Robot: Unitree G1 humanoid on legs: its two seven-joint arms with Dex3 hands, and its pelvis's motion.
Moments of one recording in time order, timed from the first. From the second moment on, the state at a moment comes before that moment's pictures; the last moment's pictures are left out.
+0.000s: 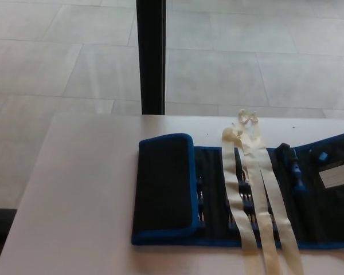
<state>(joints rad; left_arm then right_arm) -0.13 0.67 0.24 1.11 0.01 0.04 -0.04 -0.13 -0.46 -0.61 1.06 0.14 0.04 0.03</state>
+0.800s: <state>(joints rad) -0.19 0.74 0.39 1.25 -0.05 0.04 -0.04 -0.49 -0.71 -1.16 1.07 0.45 0.07 -0.04</state>
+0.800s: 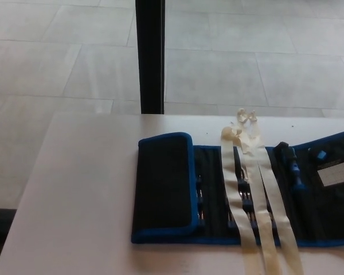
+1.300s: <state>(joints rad) -0.18 0.75 0.39 1.27 -0.06 0.04 -0.04 -0.49 -0.55 -0.91 0.56 0.48 0.07 -0.04</state>
